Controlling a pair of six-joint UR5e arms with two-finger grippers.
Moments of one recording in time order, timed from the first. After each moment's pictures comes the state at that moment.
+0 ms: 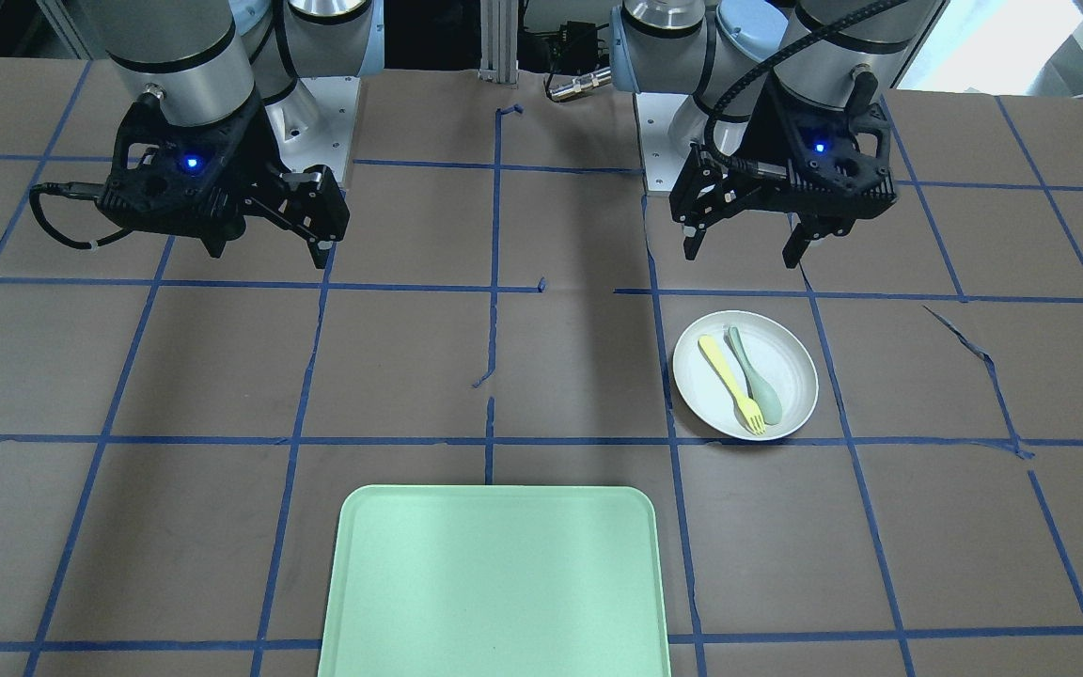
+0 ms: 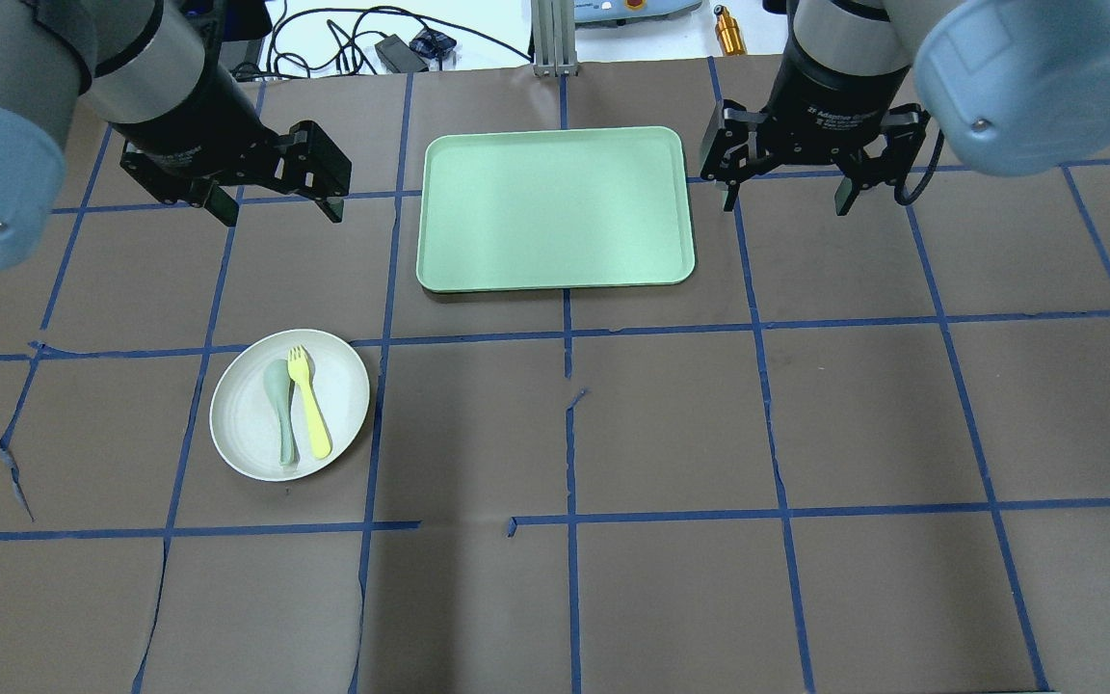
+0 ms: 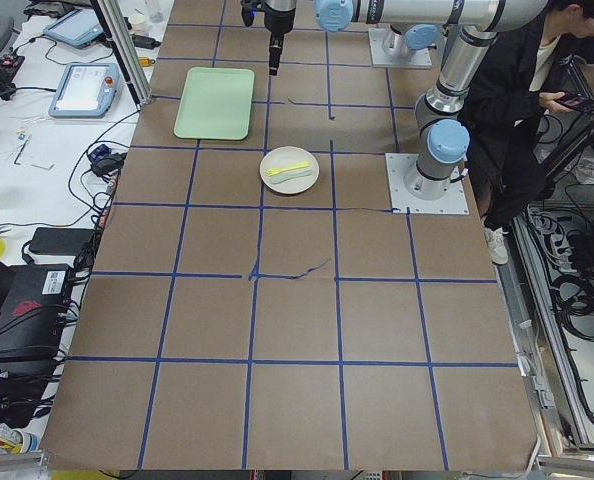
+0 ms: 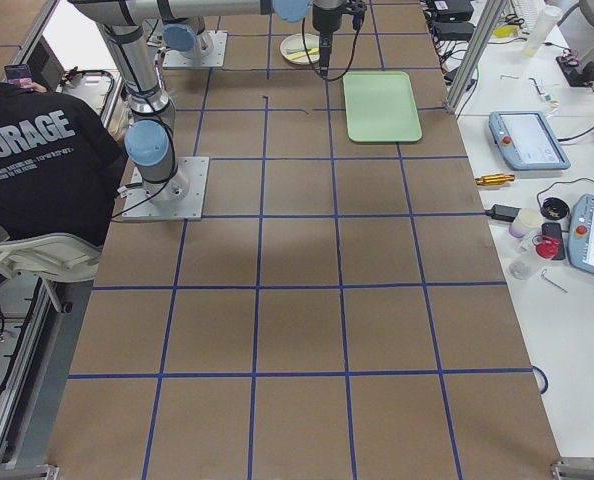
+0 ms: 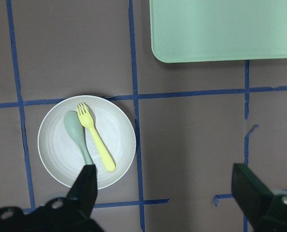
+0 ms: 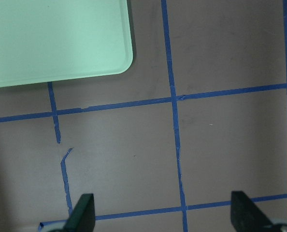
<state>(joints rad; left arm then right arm) -1.58 -1.54 -1.61 -1.43 1.52 0.02 1.67 -1.52 1.52 -1.60 -1.58 0.21</state>
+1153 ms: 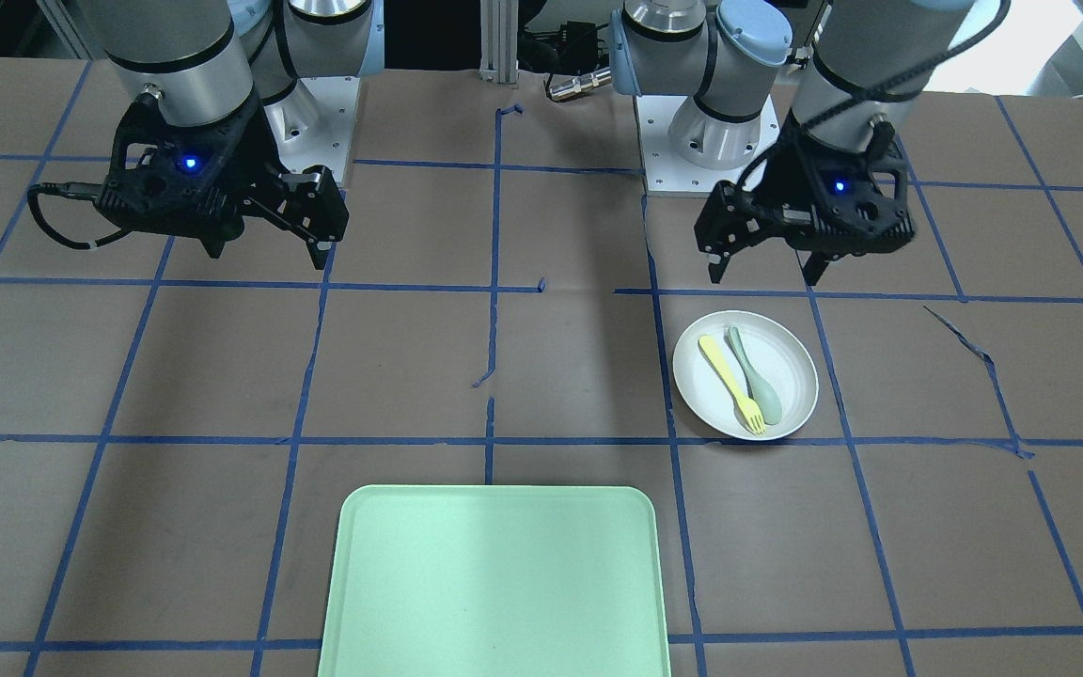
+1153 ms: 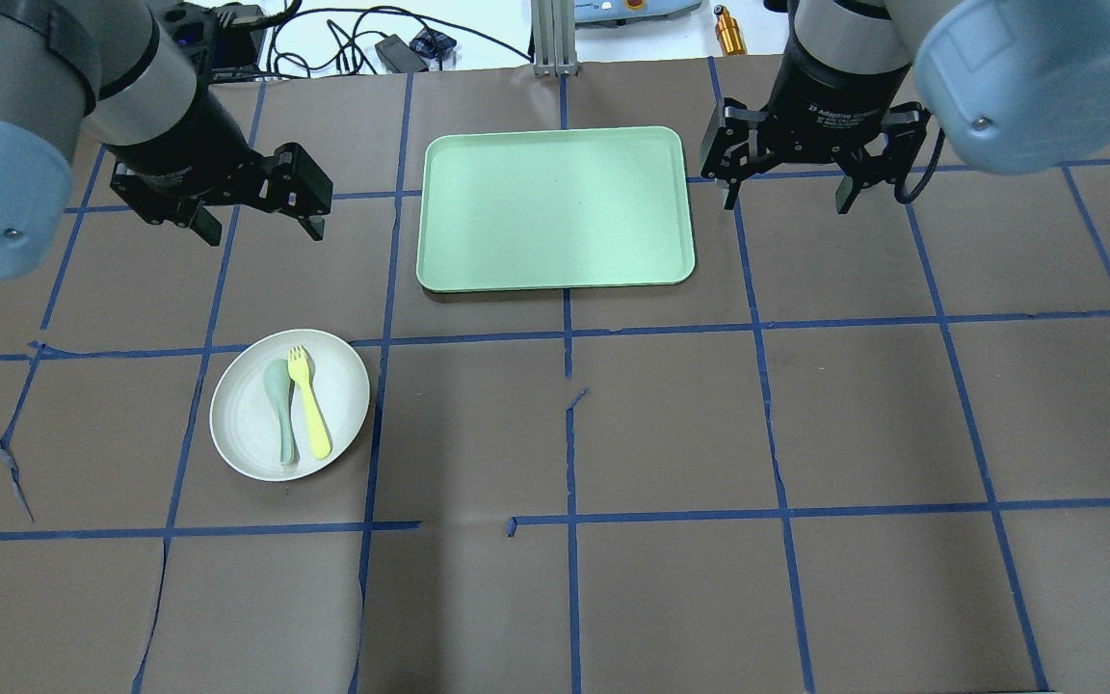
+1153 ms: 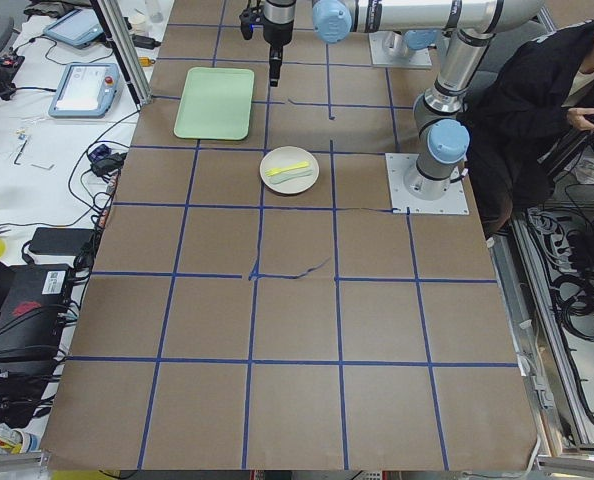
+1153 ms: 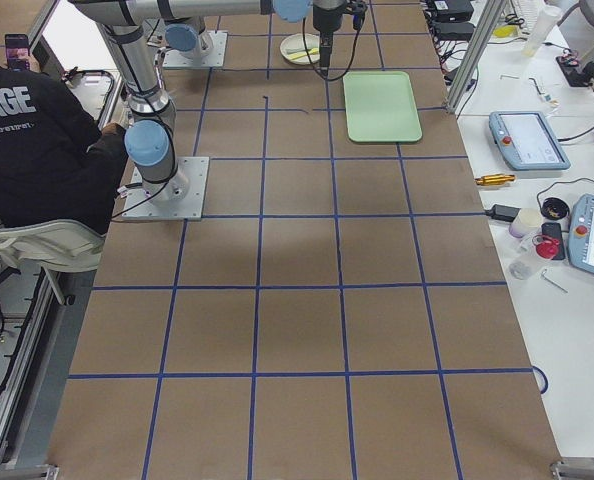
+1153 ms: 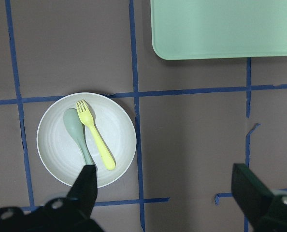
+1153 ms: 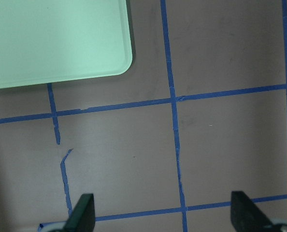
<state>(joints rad) -1.50 -1.56 -1.71 -1.36 1.58 0.03 1.67 -1.52 1.52 -1.61 -1.58 0.21</state>
